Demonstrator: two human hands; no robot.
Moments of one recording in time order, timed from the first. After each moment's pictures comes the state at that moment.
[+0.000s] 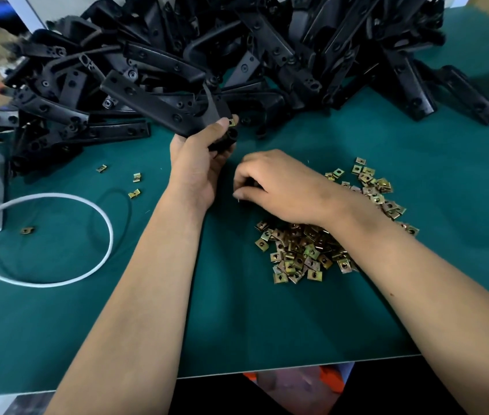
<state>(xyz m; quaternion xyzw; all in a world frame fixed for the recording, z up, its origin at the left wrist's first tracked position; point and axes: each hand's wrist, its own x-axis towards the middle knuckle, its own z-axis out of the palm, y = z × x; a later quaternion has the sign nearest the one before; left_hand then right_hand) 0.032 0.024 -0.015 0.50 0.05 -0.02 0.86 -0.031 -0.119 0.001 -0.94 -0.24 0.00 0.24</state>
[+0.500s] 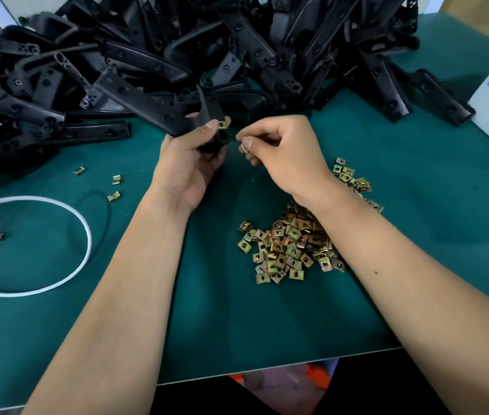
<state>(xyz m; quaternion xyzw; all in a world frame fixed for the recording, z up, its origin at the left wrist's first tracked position) 0.023 0.019 -0.007 0.51 0.03 -0.10 0.86 -0.015 -0.140 -0.009 -0.81 -0.02 -0.14 0.57</state>
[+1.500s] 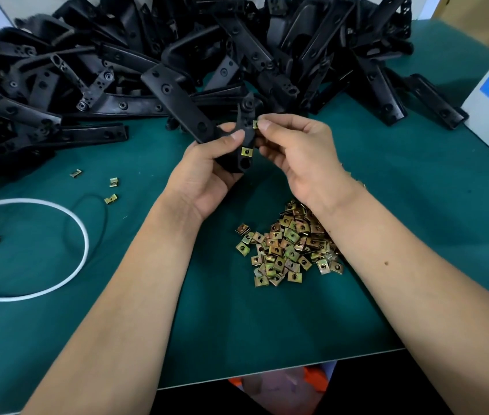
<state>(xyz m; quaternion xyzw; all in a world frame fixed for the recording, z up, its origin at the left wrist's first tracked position) 0.015 0.006 -0.012 0.48 -0.02 -0.20 0.85 -0.013 -0.146 -0.001 -0.54 0.12 -0.10 0.83</state>
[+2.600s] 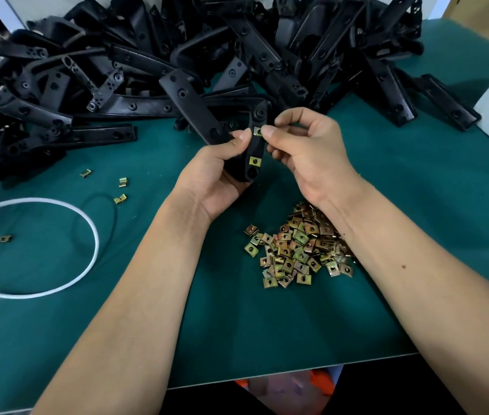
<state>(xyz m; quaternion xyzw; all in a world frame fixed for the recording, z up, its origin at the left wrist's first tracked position) 0.007 0.005 -0.003 0.46 0.01 -0.25 0.85 -0.016 -0.146 -0.002 -0.60 0.06 -0.12 0.79</state>
